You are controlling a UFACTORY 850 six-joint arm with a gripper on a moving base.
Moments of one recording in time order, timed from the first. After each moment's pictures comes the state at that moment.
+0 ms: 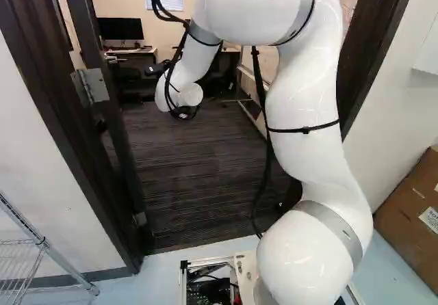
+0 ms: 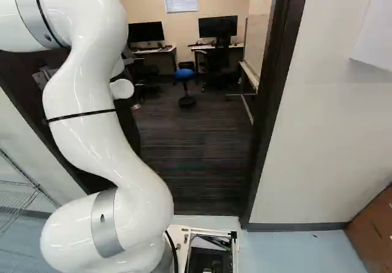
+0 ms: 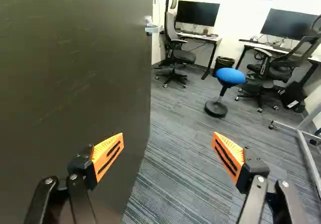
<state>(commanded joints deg) 25.9 -26.3 -61.0 -8.0 39.1 0.0</state>
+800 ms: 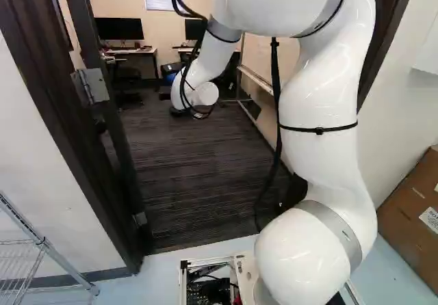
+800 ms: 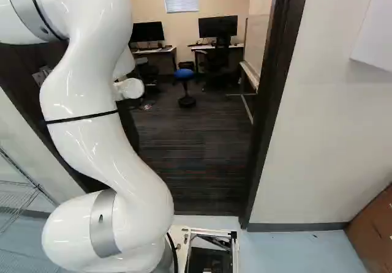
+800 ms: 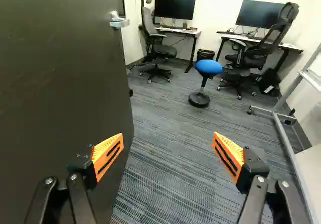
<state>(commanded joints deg) 20.4 -21.7 -55.3 -5.4 39.1 0.0</state>
